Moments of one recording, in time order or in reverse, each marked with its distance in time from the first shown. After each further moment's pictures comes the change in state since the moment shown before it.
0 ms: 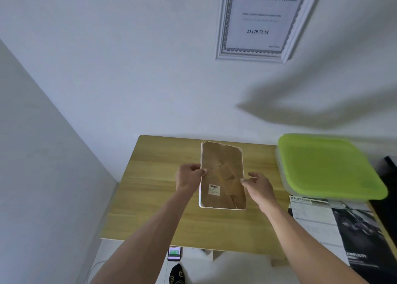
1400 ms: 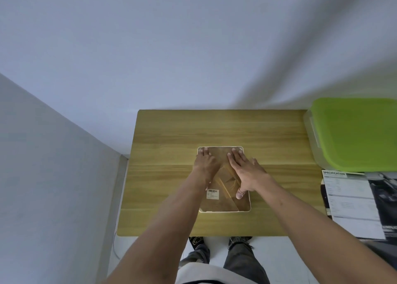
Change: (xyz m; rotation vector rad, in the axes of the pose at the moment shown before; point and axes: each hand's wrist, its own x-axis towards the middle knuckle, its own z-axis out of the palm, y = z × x) left_hand 0.095 -0.038 -0.002 1.631 -0.679 0.358; right_hand 0.054 -0.006 0.118 -1.366 -0.613 -0.309
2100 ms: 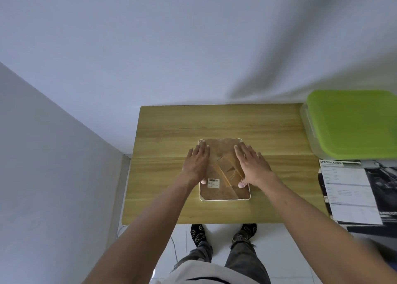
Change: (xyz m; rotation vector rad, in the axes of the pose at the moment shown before) left_hand -0.033 -0.014 0.040 -0.213 0.204 -0.078; right_hand -0.030 -0.004 0.015 0.055 0.168 0.098
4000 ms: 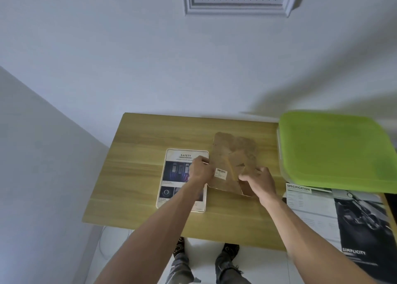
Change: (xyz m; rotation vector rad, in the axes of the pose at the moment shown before) left_hand 0.039 0.136 -0.027 -1.175 0.235 -0.655; right_hand -0.014 0.129 0.019 1.342 0.228 0.461
